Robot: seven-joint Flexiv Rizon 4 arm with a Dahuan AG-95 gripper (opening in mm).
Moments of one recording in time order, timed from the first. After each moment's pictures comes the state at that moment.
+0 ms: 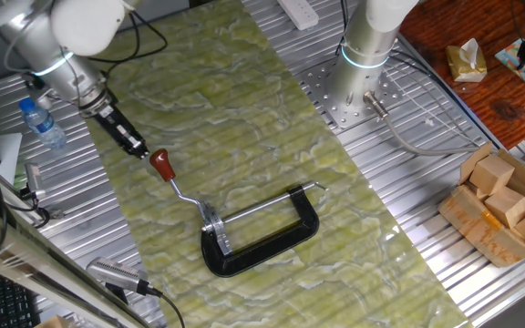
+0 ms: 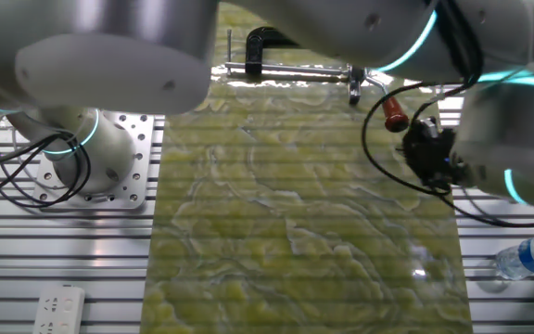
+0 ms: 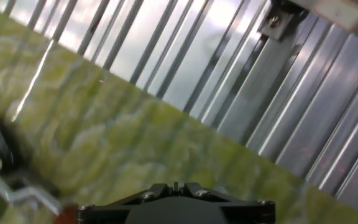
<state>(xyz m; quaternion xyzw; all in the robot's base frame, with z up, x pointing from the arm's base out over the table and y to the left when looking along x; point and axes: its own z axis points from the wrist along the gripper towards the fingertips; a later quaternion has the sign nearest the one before) 0.614 -0.004 0.060 0.12 -0.95 -0.27 0.10</state>
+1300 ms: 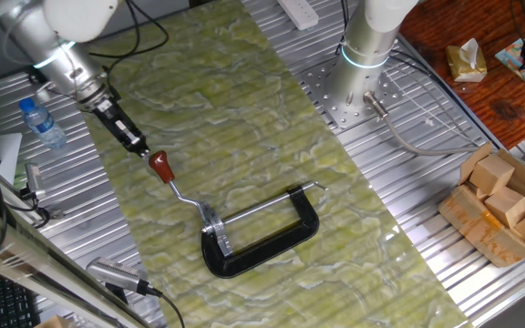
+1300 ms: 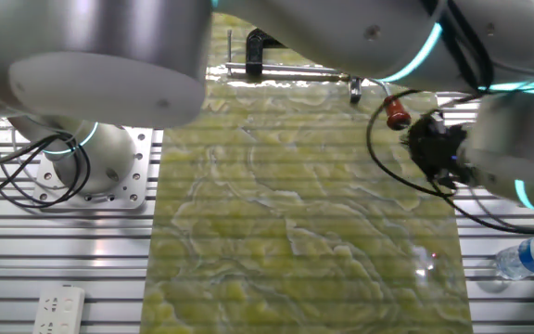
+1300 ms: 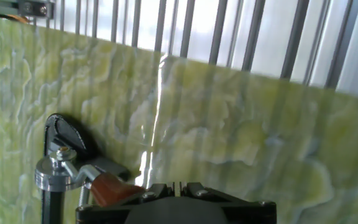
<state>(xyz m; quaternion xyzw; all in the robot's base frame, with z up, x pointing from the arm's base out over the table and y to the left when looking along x) 0.634 -0.006 0.088 0.12 -0.94 -0.29 0.11</state>
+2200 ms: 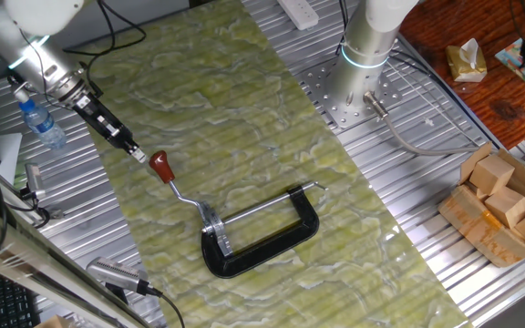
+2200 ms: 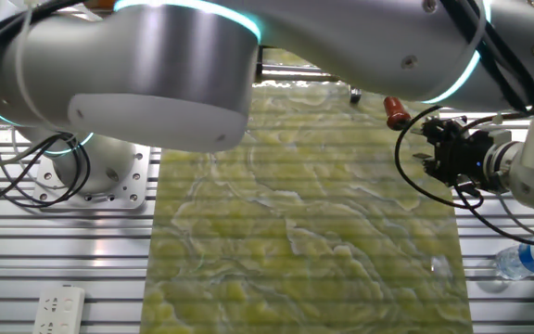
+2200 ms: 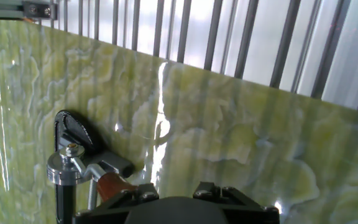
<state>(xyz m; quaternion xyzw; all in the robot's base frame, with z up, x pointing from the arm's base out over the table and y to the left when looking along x) 0.638 -0.017 0.100 0.11 -0.94 -0.31 0.14</state>
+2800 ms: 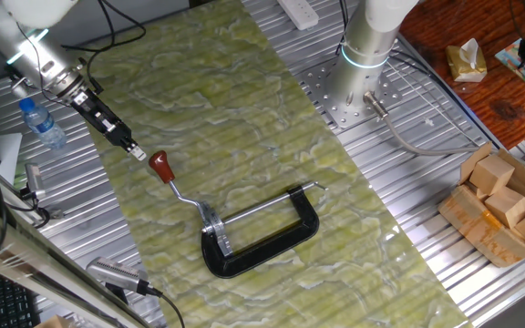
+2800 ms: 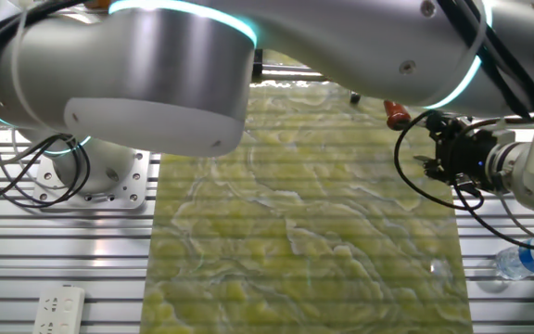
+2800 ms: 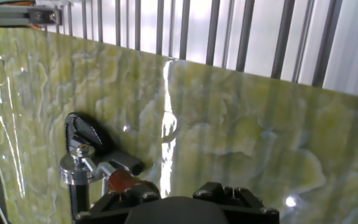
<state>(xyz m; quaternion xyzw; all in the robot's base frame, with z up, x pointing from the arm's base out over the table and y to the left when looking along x) 0.639 -0.015 0.113 0.08 -0.93 -0.32 0.15</state>
